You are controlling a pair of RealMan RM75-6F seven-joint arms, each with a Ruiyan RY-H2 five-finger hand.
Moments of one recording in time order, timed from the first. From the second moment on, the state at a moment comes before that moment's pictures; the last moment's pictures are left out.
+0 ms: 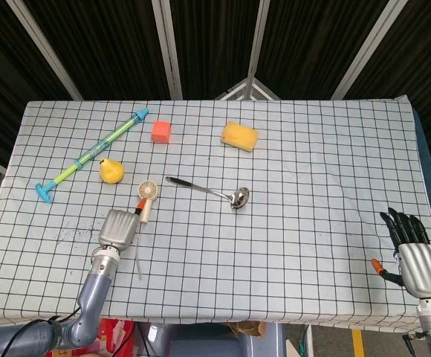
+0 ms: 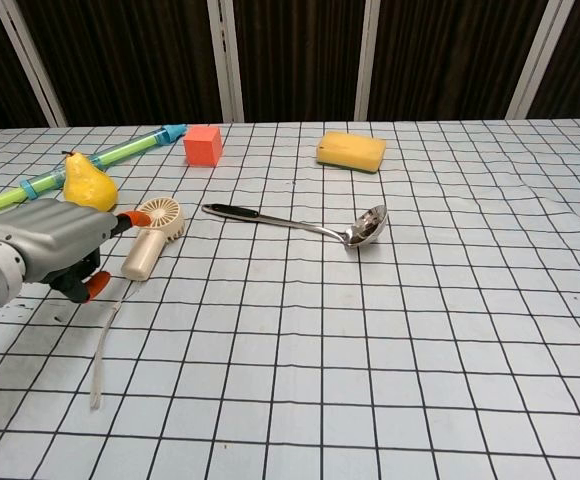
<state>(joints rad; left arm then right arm) -0.59 -1.69 -0.17 -1.58 0.87 1.17 1.01 0.10 -1.11 0.06 -1.60 -1.51 1.44 0.03</state>
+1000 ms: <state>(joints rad) -0.62 -1.70 -0.12 -1.54 0.87 1.22 0.94 0.10 -1.11 0.05 -1.60 -1.51 1.44 0.03</state>
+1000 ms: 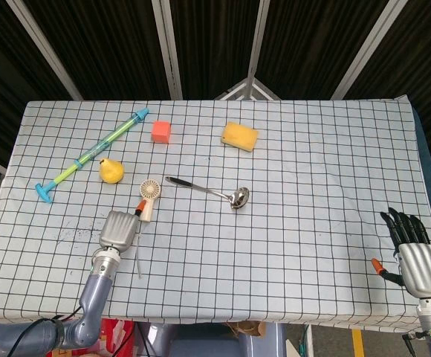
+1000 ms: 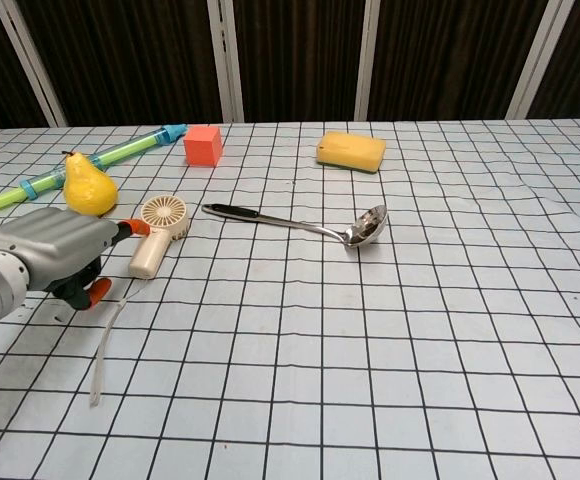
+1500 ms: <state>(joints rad) -0.63 -1.71 -0.12 -1.52 0.86 1.21 0.91 0.10 -1.11 0.05 -1.60 -1.51 1.44 0.03</state>
